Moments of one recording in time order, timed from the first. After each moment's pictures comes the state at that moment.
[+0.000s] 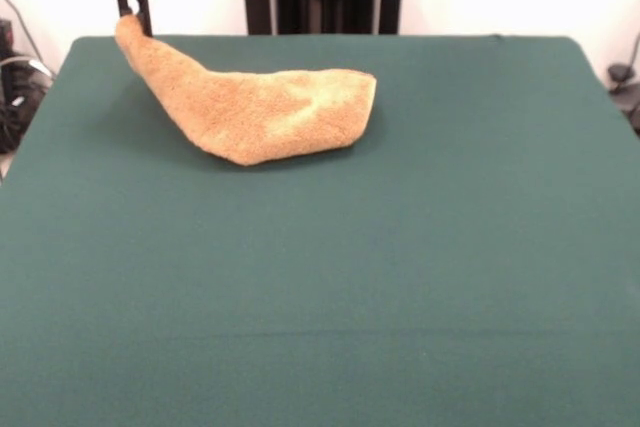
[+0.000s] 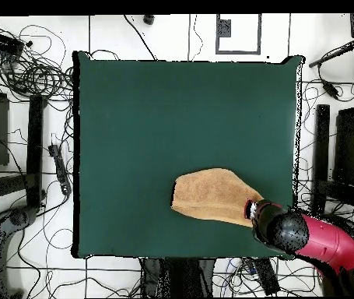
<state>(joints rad) -0.74 -0.77 0.12 1.90 -0.42 0.45 1.57</state>
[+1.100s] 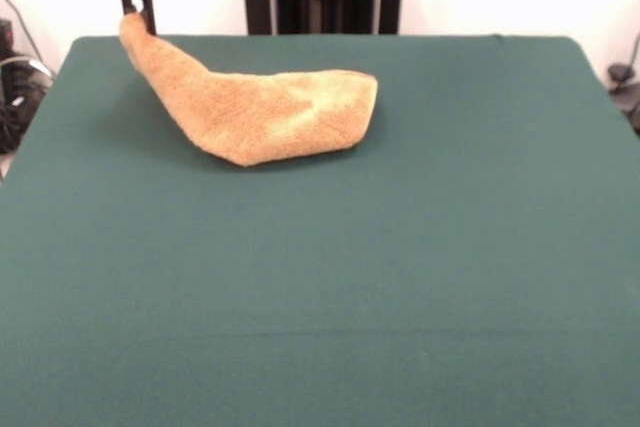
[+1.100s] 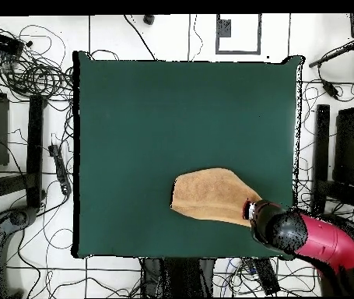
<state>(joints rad) -0.73 -0.77 0.12 1.90 -0.42 0.46 1.57</state>
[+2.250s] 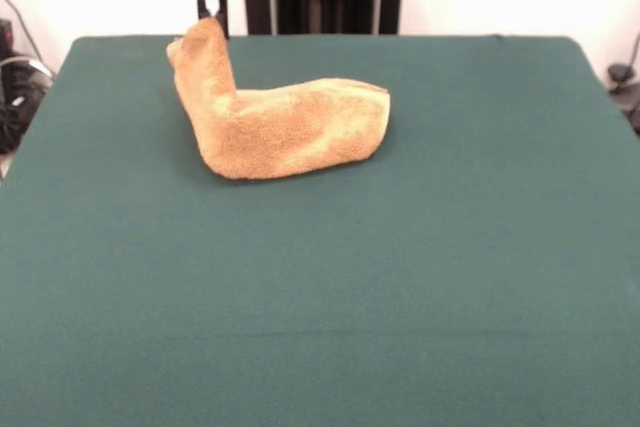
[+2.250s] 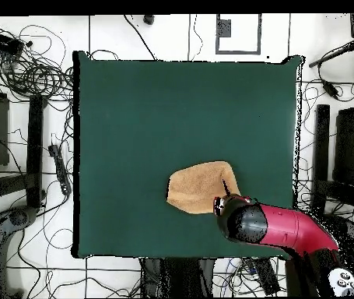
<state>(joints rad) -0.57 -0.79 0.12 1.94 -0.41 0.46 1.57</state>
